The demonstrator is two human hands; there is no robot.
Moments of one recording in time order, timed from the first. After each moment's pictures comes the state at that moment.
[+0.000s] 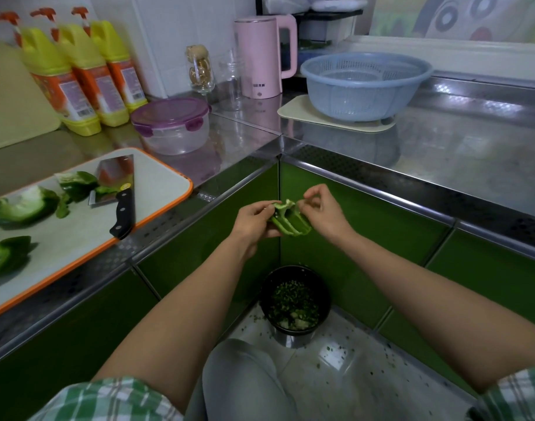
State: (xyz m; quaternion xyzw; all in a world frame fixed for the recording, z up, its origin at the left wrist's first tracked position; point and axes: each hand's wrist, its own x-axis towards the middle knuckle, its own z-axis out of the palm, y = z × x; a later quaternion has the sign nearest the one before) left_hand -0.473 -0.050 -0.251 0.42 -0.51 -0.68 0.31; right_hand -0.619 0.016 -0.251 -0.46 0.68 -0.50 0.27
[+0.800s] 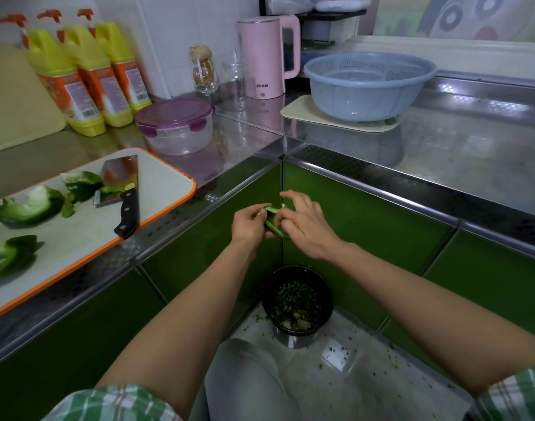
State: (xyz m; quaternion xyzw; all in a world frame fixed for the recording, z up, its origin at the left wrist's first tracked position) left_hand -0.468 -0.051 -0.261 0.47 -0.52 -0.61 0.36; right_hand -0.593 0.018 -0.260 -0.70 0.67 -0.26 0.07
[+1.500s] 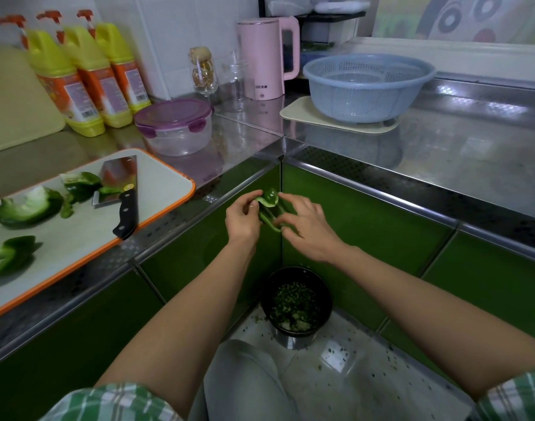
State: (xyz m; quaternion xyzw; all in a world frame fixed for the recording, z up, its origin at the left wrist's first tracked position) left_hand -0.470 -0.059 -0.260 0.47 -0.52 -0.55 0.46; right_hand -0.600 0.021 -0.264 -0.72 0.66 -0.24 0.05
